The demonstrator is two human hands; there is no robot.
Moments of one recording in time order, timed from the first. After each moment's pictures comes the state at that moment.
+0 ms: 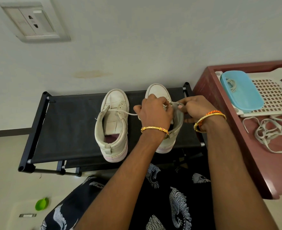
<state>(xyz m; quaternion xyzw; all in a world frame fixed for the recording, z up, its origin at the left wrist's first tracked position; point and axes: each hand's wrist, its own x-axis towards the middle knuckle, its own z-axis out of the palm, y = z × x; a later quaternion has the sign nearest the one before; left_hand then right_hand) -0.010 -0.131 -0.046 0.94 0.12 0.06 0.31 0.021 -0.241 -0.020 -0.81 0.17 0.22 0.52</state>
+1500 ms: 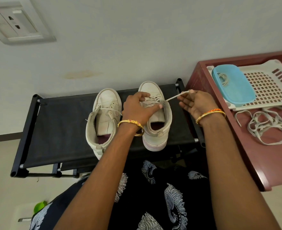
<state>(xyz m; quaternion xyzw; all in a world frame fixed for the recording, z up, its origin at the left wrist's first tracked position) -0.002 -0.098 -0.051 0.85 0.12 -0.04 0.50 0.037 -0.263 -0.043 -0.59 0.27 0.09 0.75</state>
